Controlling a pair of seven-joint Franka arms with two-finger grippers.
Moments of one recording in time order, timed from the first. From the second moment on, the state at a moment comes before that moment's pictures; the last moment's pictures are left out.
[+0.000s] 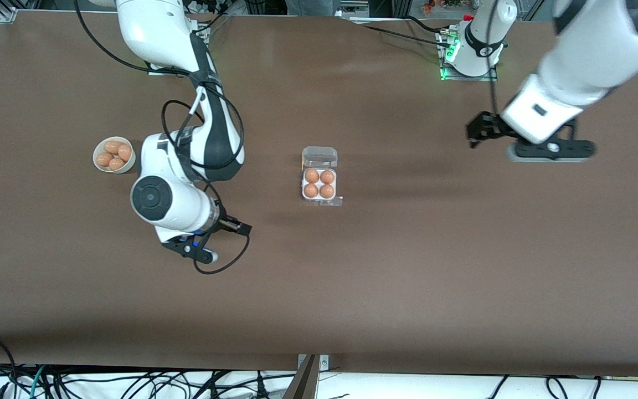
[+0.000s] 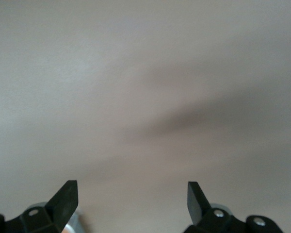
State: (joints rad) left arm 0.00 0.11 -0.38 -1.56 -0.01 1.59 -0.39; right arm 0.84 0.81 -0.71 -1.27 0.61 1.79 0.42
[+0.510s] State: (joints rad) left arm -0.09 0.18 -0.45 -1.56 -0.21 1.57 -0.54; right arm 0.47 0.57 -0.36 -1.32 0.21 1.77 0.25
